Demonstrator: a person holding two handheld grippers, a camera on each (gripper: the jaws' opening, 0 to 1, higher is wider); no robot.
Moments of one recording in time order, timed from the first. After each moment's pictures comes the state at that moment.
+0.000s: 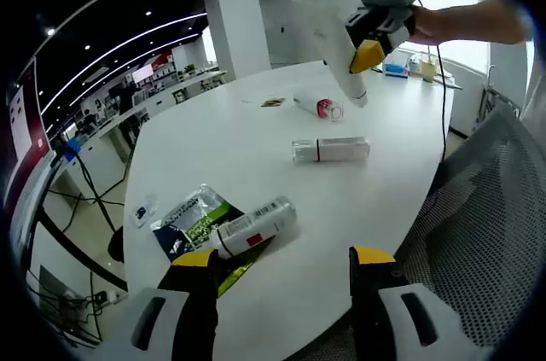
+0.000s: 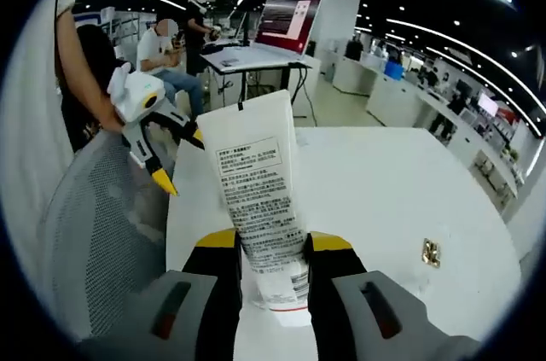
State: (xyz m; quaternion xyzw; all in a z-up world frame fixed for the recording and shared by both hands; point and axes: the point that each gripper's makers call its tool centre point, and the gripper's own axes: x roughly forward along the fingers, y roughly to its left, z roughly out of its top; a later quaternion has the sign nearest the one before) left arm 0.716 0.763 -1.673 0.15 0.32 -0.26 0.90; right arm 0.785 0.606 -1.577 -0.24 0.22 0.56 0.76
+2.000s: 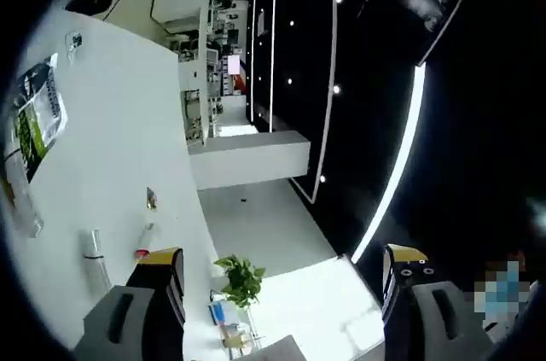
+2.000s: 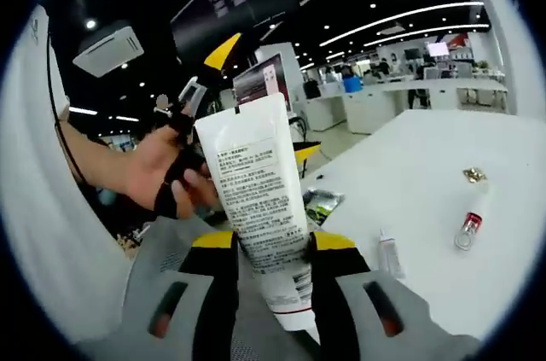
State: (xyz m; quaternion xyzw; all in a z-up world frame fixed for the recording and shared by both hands) left arm 0.761 0.674 -1.456 -0.69 0.09 -0.31 0.65; right arm 0.679 0.626 -1.550 0.06 0.20 0.53 0.82
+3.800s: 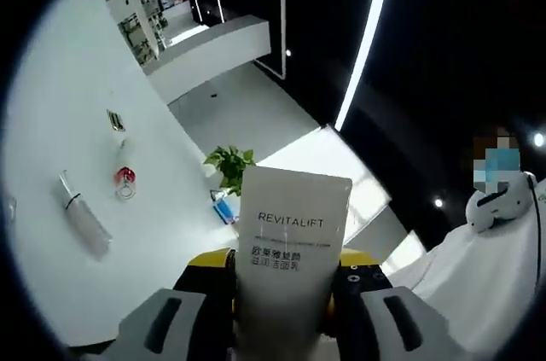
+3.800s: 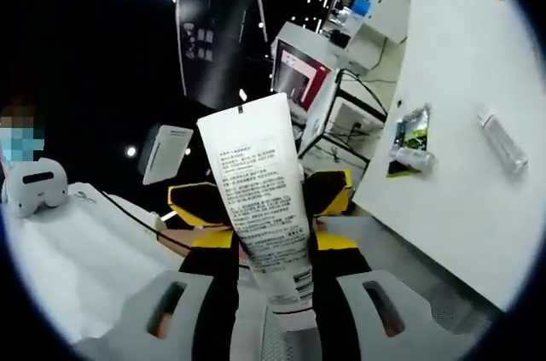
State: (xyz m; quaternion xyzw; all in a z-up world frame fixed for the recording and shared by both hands) left arm 0.665 0.585 -1.500 -0.45 0.22 -0.53 0.68; right arm 0.631 0.639 -1.524 0.38 0.36 0.62 0.59
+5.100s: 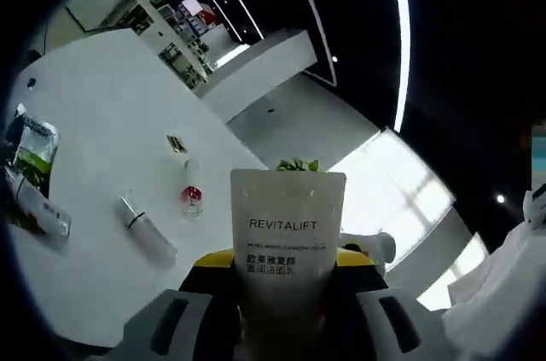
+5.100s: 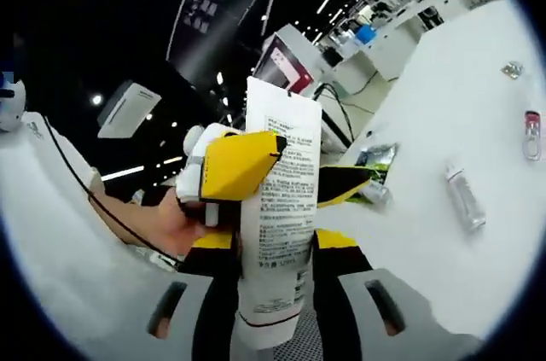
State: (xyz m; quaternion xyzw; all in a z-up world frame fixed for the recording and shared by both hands) left arm 0.705 0.593 -1.541 -0.41 0.26 -0.38 0.79; right arm 0.656 0.642 -1.561 0.21 0.30 0.58 0.73
